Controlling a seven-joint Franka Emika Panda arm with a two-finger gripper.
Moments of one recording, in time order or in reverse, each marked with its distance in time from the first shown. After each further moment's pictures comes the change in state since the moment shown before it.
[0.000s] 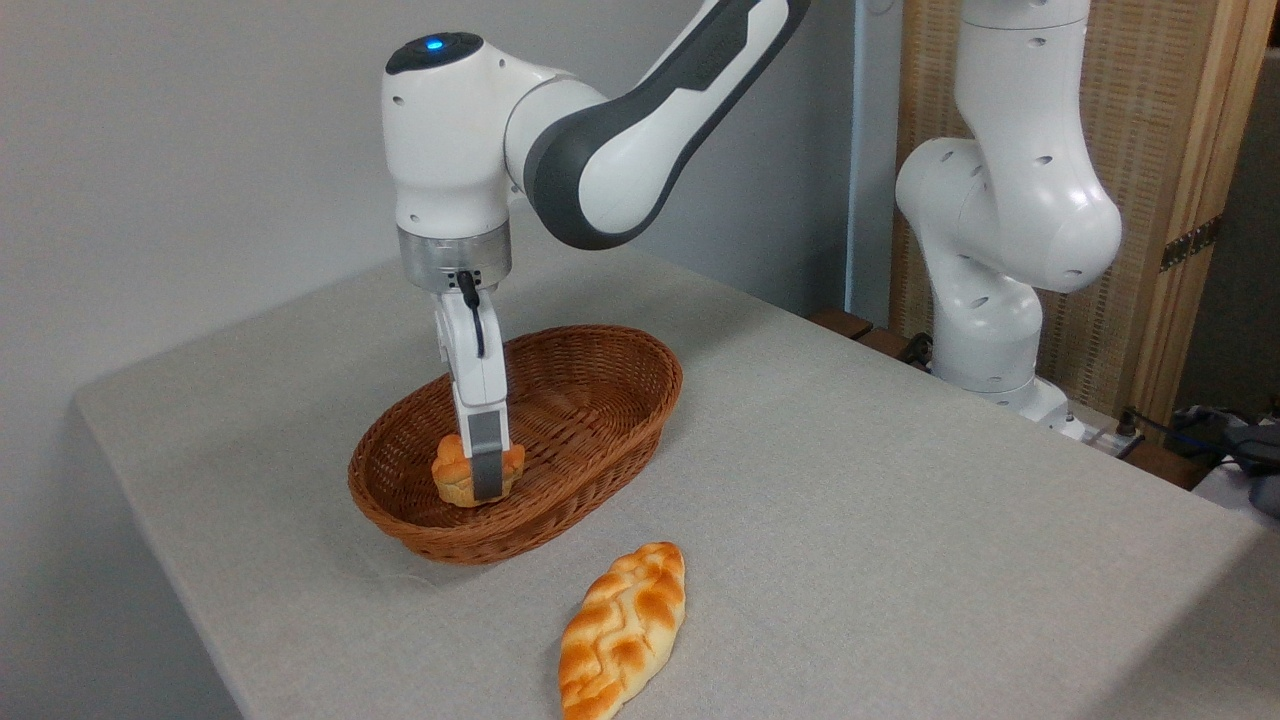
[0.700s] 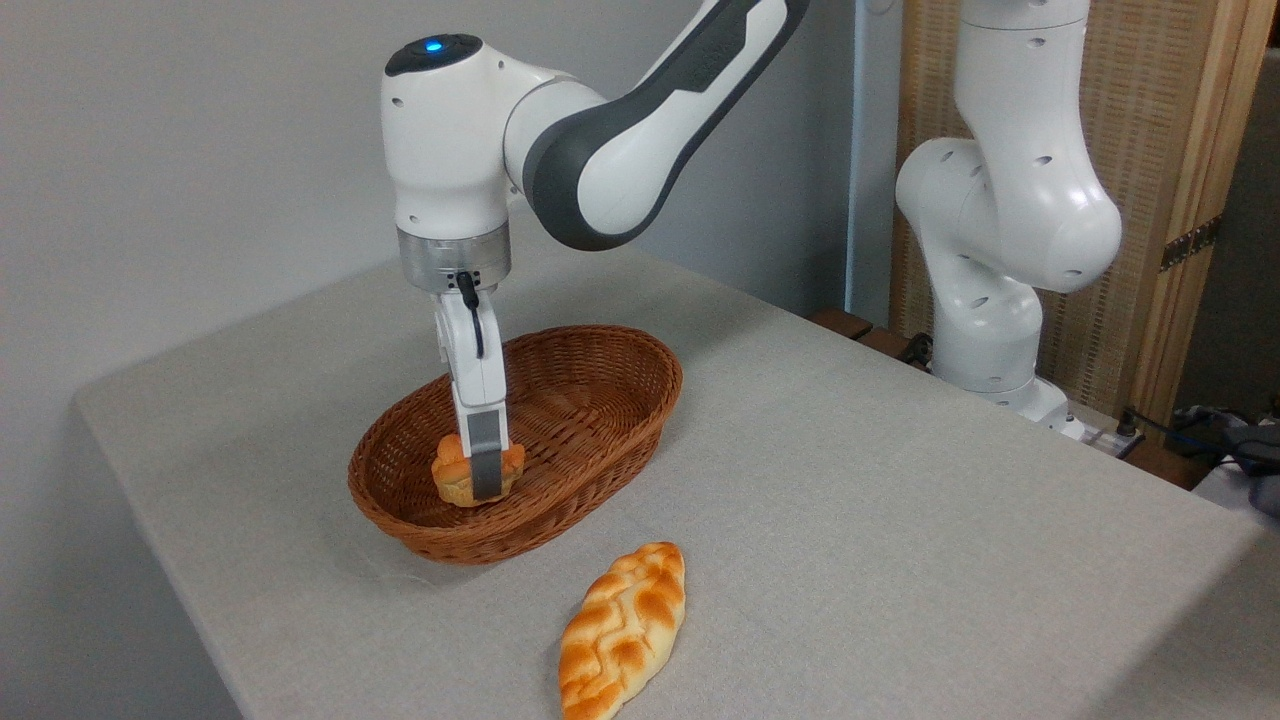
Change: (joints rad) arm -0.002 0.000 0.000 0.001 0.000 0.001 0.000
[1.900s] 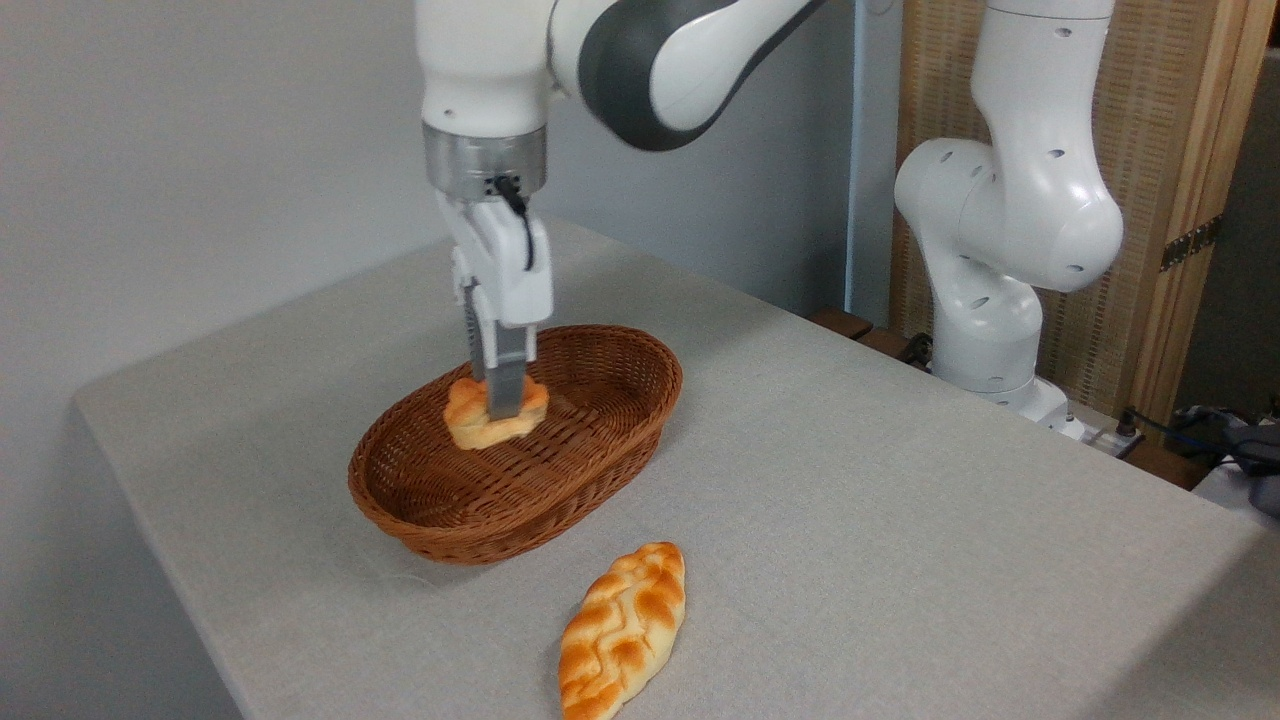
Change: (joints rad) arm 0.027 -0.178 0.076 0.025 -0.049 -0.183 0.000
